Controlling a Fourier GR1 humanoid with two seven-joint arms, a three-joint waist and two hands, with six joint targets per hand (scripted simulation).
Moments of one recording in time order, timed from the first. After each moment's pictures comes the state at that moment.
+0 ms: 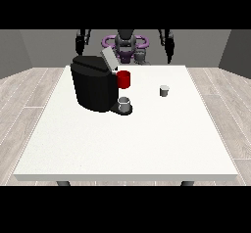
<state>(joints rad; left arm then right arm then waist) -0.03 0.08 -0.01 -1.52 -0.04 0.01 0.03 -0.02 -0.11 -0.01 -1.57 0.02 0.02 0.00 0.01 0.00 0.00</state>
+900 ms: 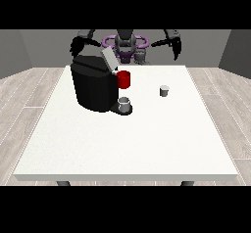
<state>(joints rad) -0.10 0.20 0.08 -1.45 -0.03 -0.10 -0.17 0.00 -0.02 -0.05 -1.56 0.00 -0.10 -0.09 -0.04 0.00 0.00</state>
